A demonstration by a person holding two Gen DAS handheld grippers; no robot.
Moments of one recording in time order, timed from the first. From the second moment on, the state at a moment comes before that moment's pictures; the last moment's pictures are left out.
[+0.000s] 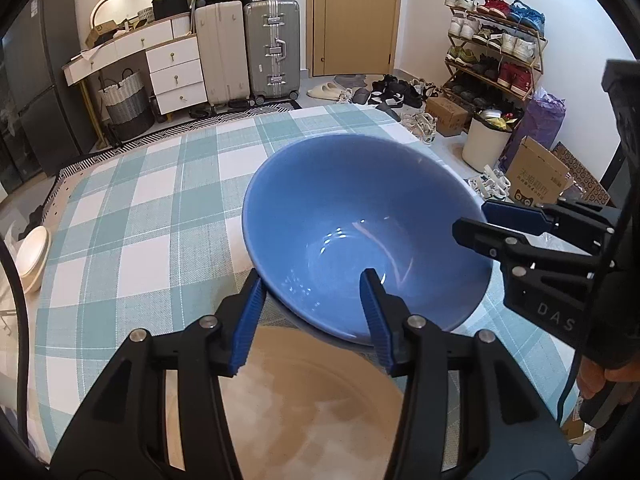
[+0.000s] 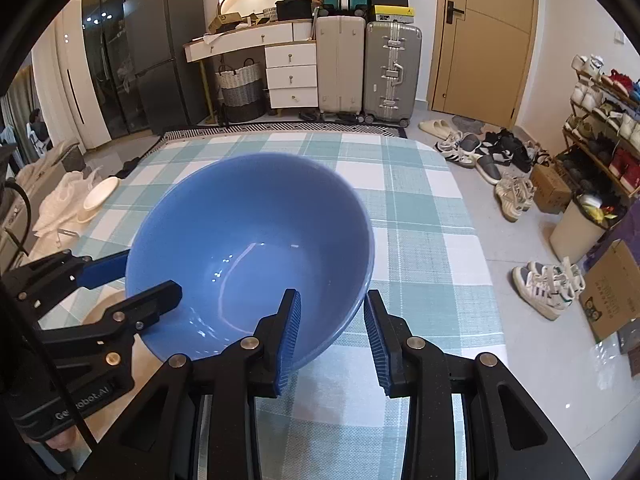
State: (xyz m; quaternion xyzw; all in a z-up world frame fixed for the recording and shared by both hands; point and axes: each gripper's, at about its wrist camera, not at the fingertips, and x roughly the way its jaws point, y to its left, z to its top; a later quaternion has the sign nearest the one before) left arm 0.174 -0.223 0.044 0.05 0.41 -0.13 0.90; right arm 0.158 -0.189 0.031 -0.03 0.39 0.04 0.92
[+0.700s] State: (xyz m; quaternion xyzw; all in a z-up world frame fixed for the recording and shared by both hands) left arm 0.196 -0.180 0.061 -0.01 0.41 -0.16 0.90; right arm 0.155 -0.208 0.044 0.00 0.38 0.06 0.92
